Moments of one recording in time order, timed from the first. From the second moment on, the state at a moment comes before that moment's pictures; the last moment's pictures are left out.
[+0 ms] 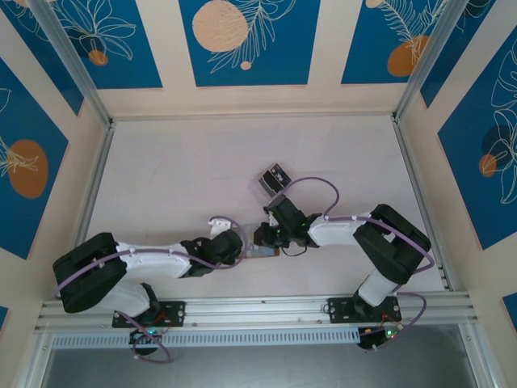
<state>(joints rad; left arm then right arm) -1.04 1.40 0.49 -0.12 -0.40 -0.79 0.80 1.63 0.67 0.02 -0.35 0.86</state>
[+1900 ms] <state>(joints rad) -1.05 1.36 0.47 -0.15 -0.39 -0.79 0.77 1.66 0.63 0.12 -0.49 0.79</state>
